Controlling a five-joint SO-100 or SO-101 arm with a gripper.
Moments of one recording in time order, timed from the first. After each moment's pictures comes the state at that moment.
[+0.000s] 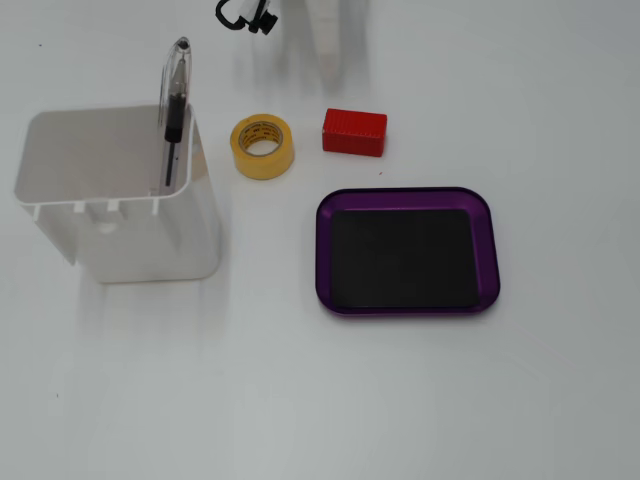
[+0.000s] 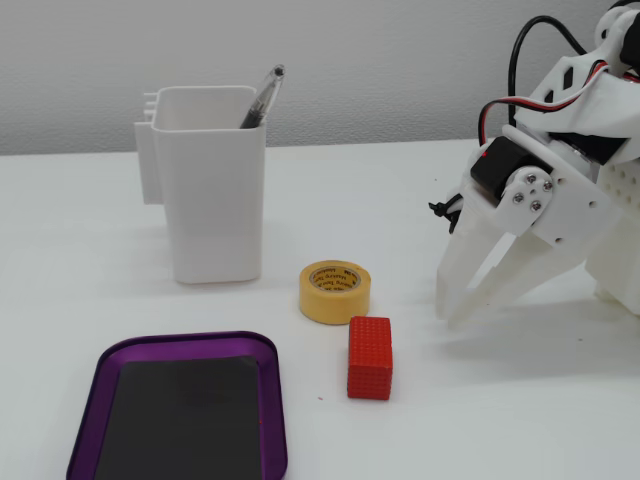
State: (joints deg) arm -1.0 192.2 176.1 65.9 -3.3
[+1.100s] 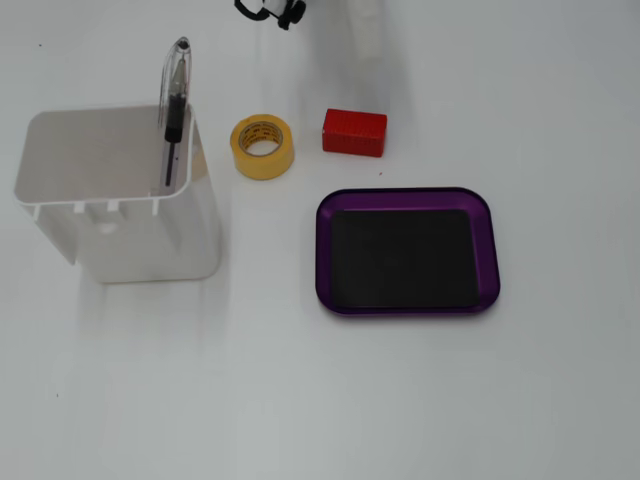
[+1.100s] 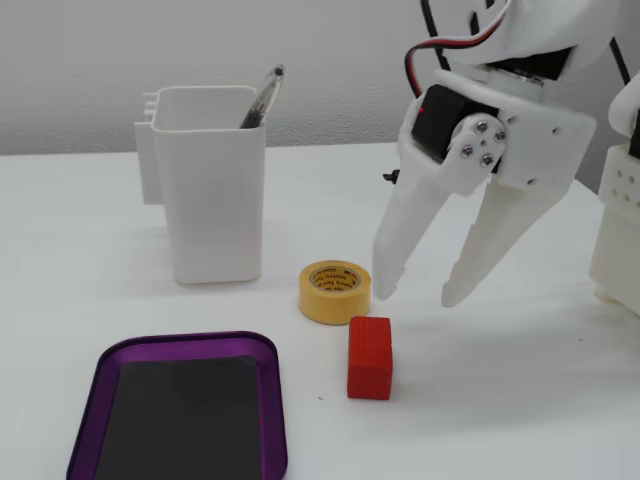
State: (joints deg) arm -8.7 129.6 127.8 64.2 -1.8
